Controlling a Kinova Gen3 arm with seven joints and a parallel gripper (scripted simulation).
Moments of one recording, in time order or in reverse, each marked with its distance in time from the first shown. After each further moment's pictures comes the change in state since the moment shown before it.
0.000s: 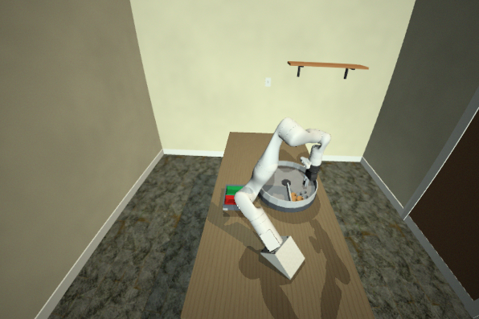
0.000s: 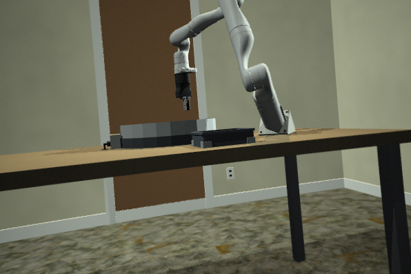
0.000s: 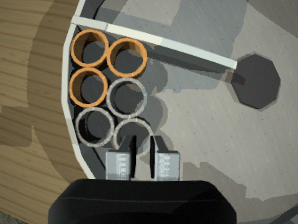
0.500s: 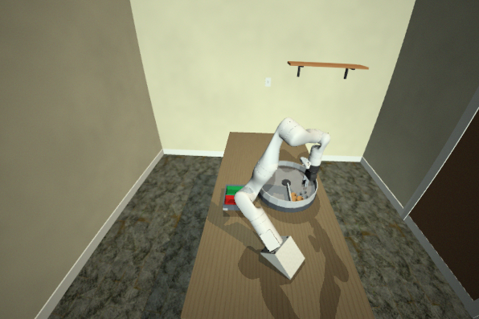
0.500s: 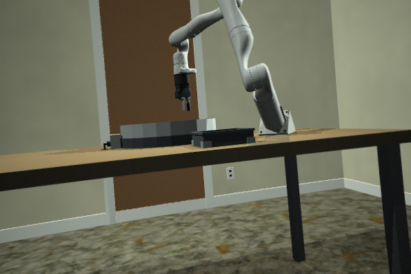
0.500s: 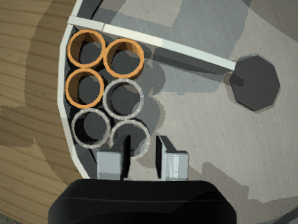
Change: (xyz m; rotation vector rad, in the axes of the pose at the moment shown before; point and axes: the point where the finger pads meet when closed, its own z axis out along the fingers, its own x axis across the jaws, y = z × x) arm 0.003 -0.001 0.003 0.007 -0.002 -0.006
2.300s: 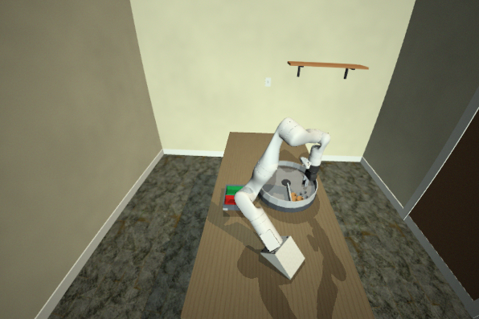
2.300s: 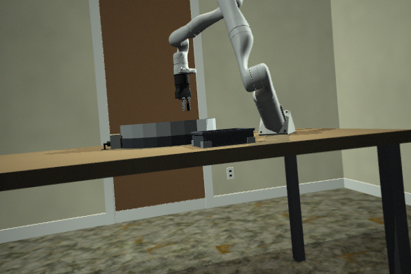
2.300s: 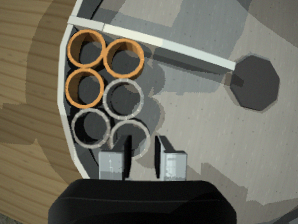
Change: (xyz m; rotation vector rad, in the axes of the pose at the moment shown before) arm 0.000 0.000 0.000 0.000 0.000 0.000
